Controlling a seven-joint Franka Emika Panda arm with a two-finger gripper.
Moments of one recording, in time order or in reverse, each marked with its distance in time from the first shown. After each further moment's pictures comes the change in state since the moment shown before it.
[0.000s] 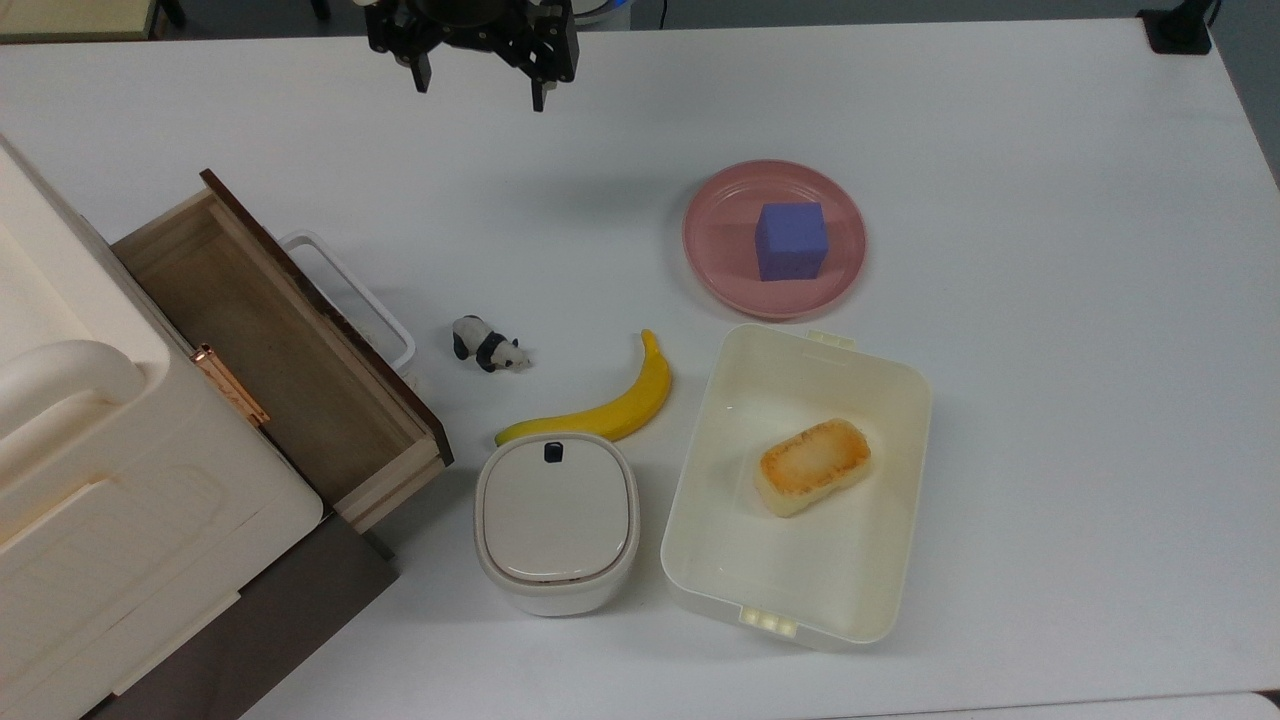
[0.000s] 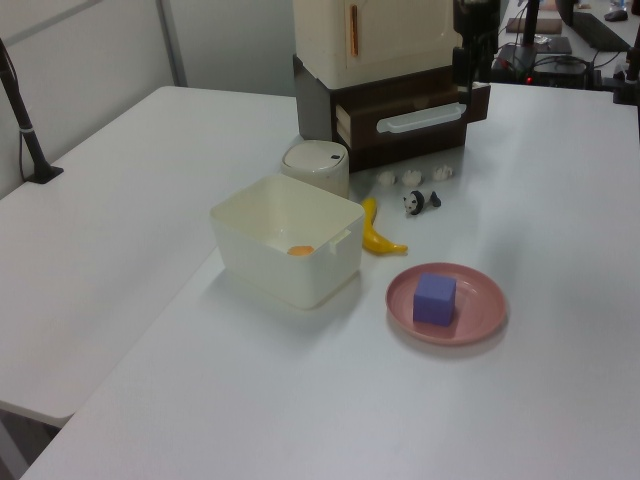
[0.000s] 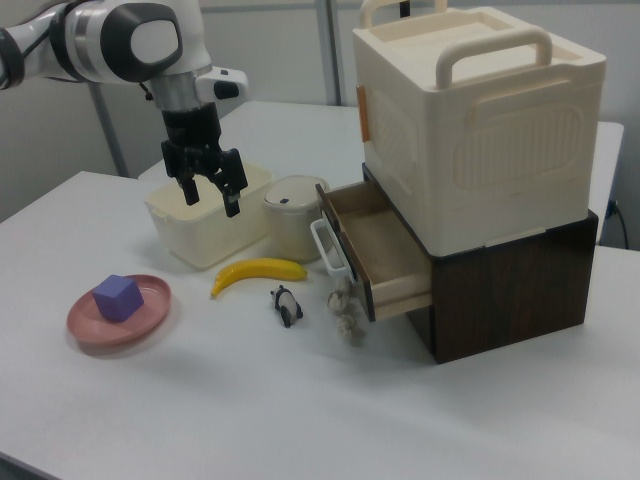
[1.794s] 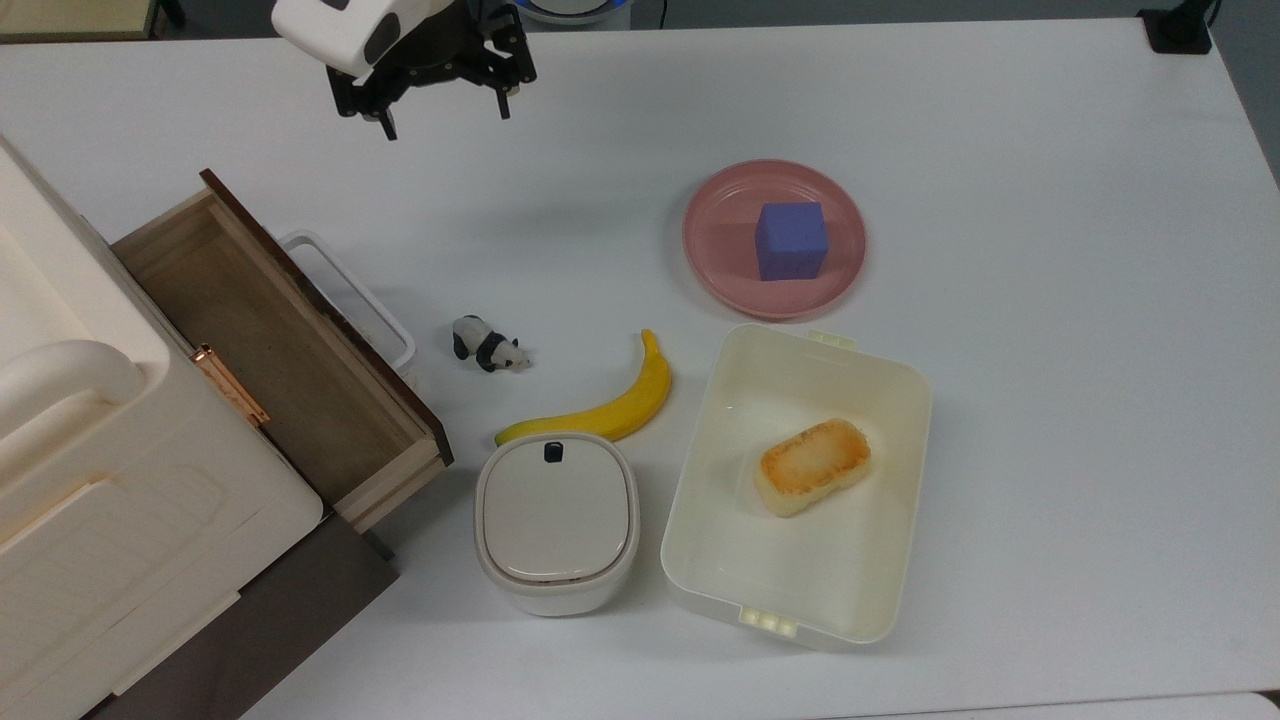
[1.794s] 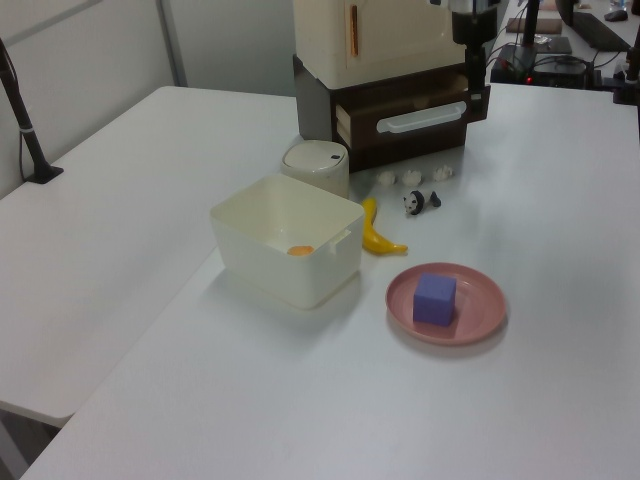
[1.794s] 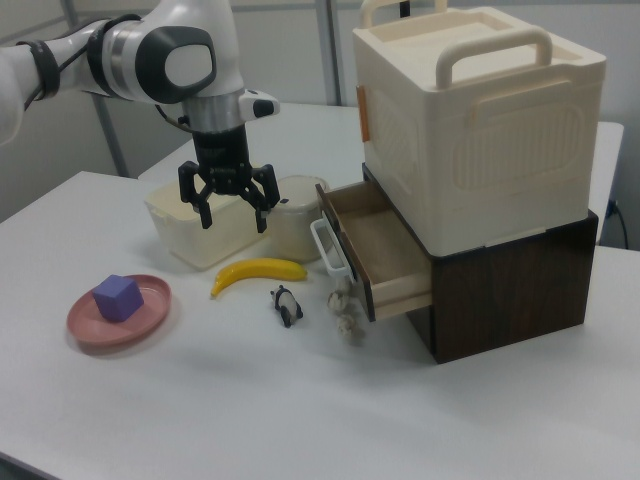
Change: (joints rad) arm 0.001 0.051 -0.076 -0.007 0.036 0.017 -0.464
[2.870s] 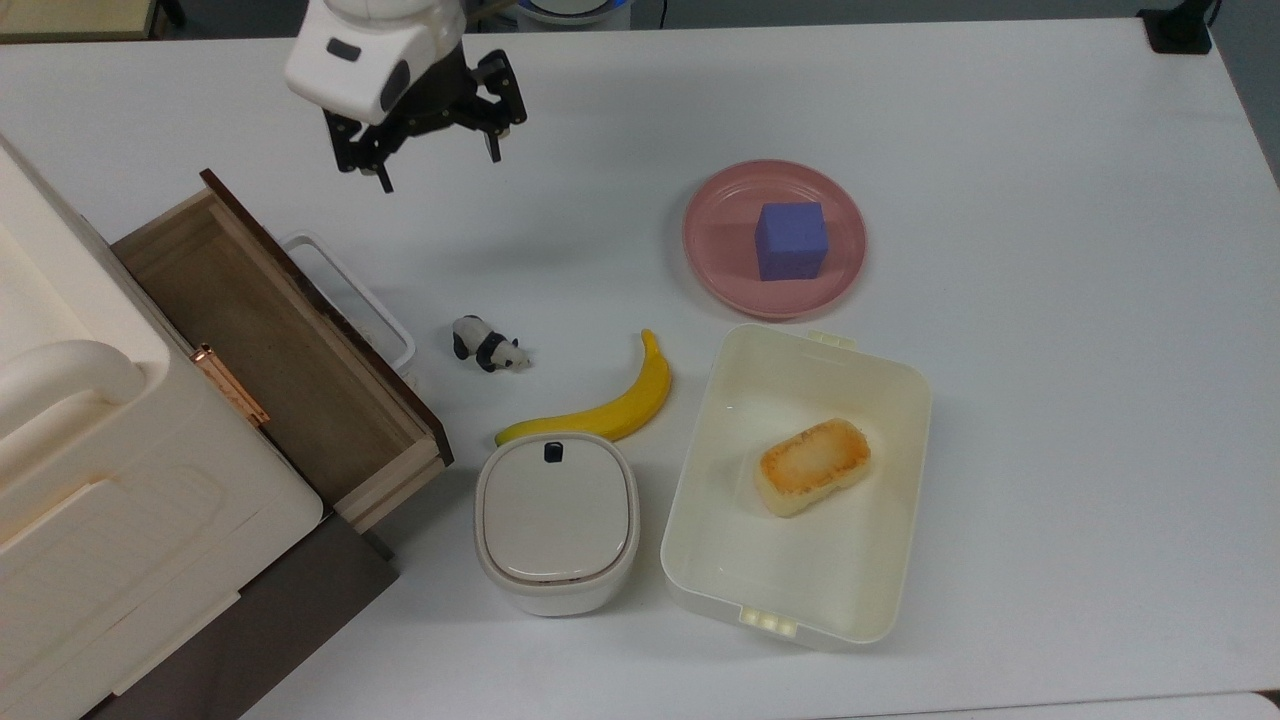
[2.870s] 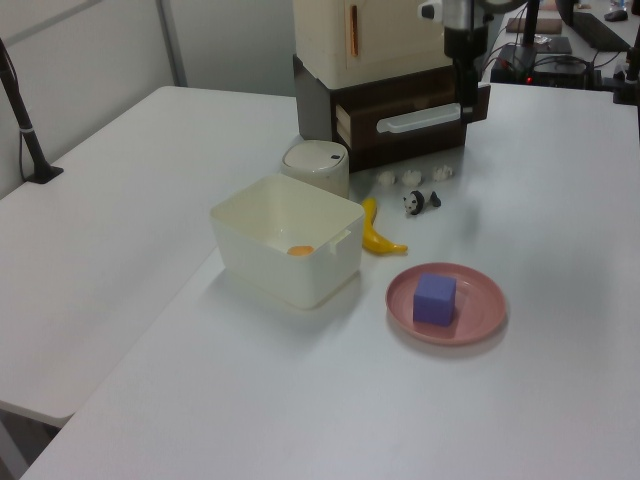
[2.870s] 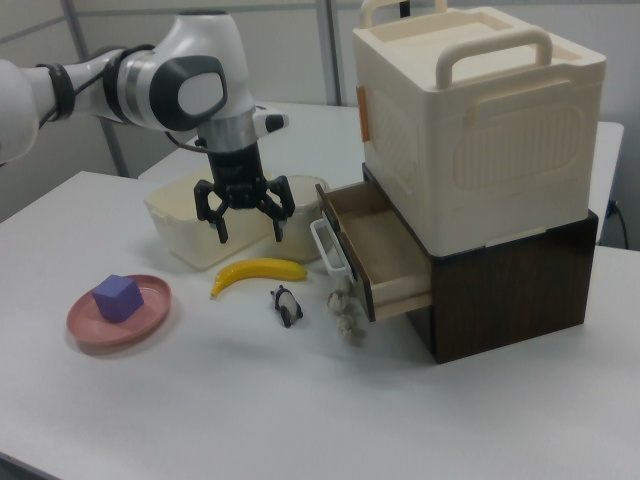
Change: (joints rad) arm 0.080 0.027 -0.089 -0.070 0.000 0.160 -0.147
